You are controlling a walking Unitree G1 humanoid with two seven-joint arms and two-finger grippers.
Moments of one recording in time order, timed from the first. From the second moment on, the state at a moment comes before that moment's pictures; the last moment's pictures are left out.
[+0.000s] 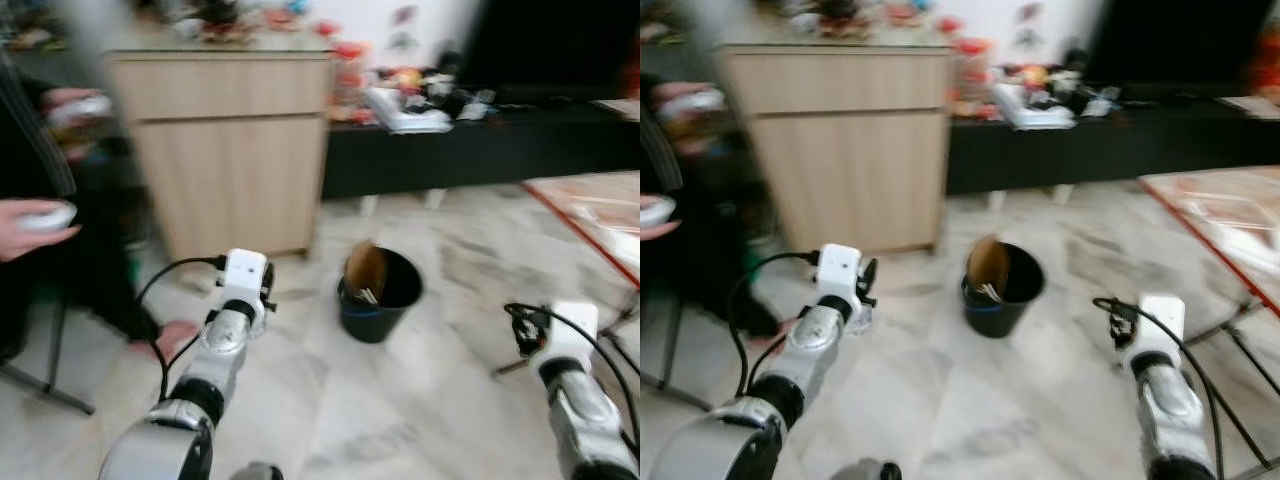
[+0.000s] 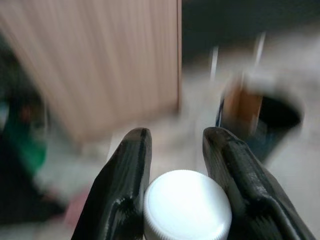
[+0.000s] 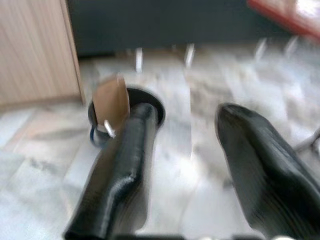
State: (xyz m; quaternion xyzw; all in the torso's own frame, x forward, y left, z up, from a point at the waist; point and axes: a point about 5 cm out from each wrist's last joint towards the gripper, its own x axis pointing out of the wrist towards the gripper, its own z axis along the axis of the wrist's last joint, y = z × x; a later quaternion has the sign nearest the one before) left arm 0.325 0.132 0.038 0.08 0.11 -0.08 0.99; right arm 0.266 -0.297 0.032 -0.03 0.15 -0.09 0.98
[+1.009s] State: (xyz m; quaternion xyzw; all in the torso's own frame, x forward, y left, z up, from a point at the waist) left arm 0.298 0.136 0.001 0.08 0.21 -0.08 0.97; right arm 0.243 -0.300 0.000 0.00 0.22 -0.11 0.97
